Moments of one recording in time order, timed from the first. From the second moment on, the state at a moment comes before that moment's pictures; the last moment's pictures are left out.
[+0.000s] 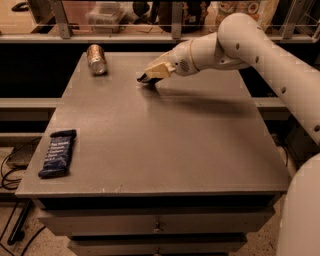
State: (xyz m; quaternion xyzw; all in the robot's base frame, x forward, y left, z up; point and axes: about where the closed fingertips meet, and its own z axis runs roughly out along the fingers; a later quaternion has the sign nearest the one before) arm 0.720 0.025 0.898 -0.50 0.69 0.28 0.45
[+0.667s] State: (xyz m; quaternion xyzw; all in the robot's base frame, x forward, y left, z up) arm 0.717 0.033 0.896 -0.51 0.68 0.28 0.44
